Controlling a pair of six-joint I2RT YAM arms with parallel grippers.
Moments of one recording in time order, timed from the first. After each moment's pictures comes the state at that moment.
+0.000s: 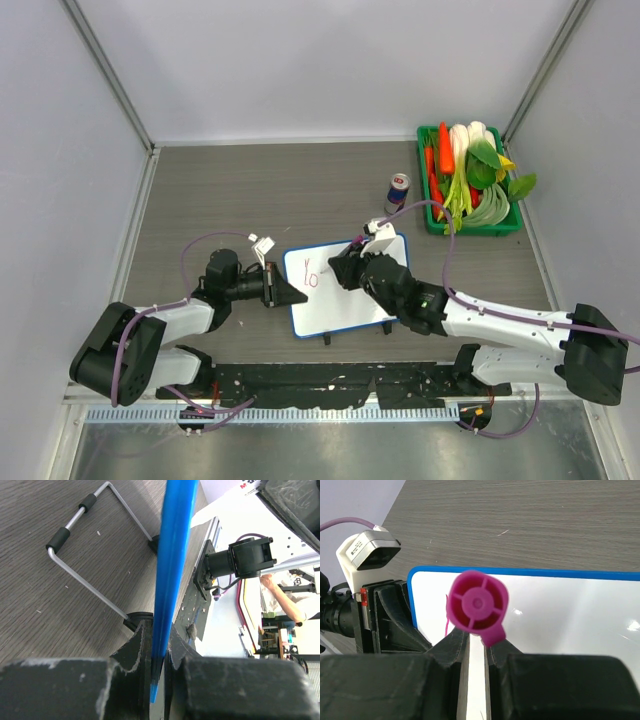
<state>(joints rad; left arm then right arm) -0.39 1.27 0.24 0.65 0.89 -0.69 1.06 1.12 0.64 0.19 0.46 0.62</state>
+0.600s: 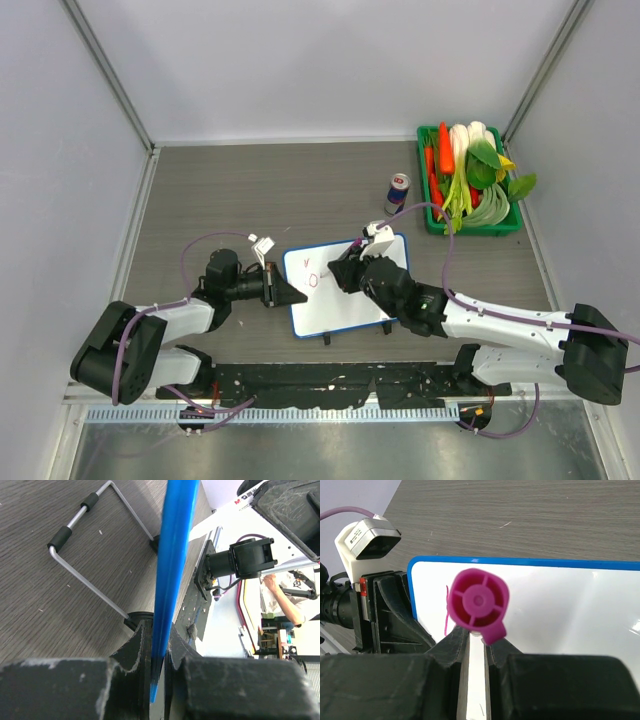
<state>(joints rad) -0.39 1.28 0.24 0.65 0.89 -0.69 1.06 1.12 0.62 0.19 0.46 0.62</state>
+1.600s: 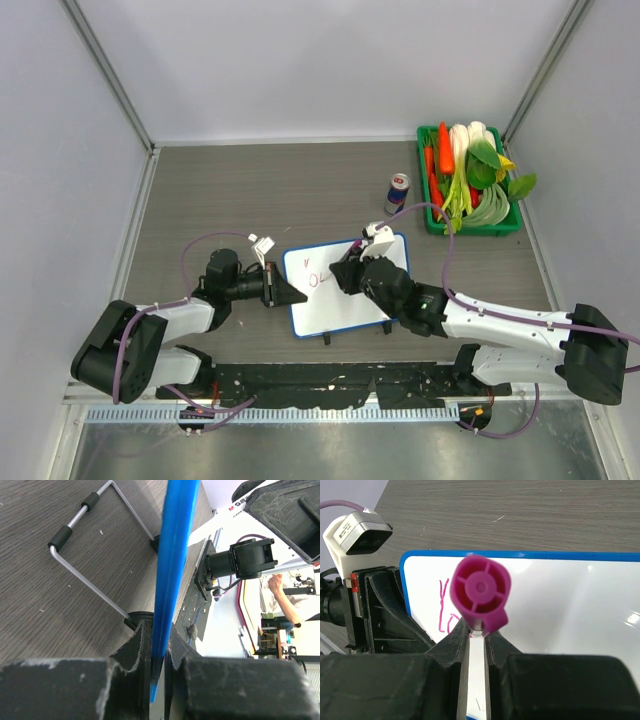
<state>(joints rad) -0.39 1.29 0.25 0.65 0.89 -0.69 1.07 1.12 0.62 0.15 0.46 0.64</state>
